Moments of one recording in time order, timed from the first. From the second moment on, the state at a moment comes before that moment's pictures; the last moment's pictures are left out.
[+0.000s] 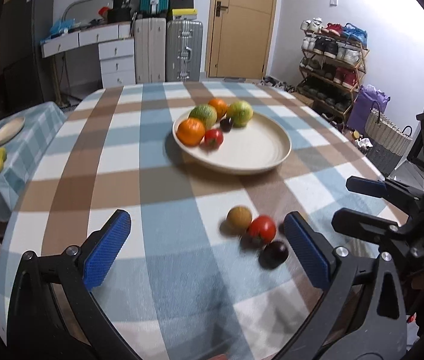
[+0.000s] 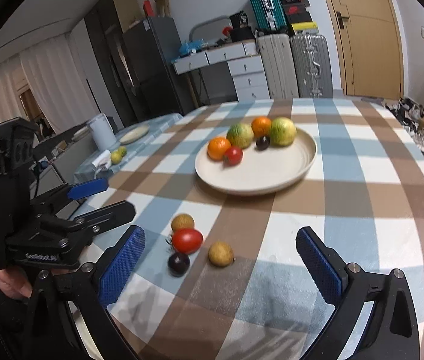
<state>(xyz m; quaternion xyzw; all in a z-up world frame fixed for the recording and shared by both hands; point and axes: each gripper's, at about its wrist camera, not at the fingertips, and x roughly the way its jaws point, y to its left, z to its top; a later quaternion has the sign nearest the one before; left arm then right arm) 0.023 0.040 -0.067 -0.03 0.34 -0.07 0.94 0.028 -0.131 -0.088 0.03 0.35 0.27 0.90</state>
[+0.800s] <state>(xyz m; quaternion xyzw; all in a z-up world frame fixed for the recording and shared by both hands) 0.036 0.055 -0.097 -0.06 0.37 -0.08 0.92 0.052 -0.110 -0.115 0.03 0.42 0.27 0.87</state>
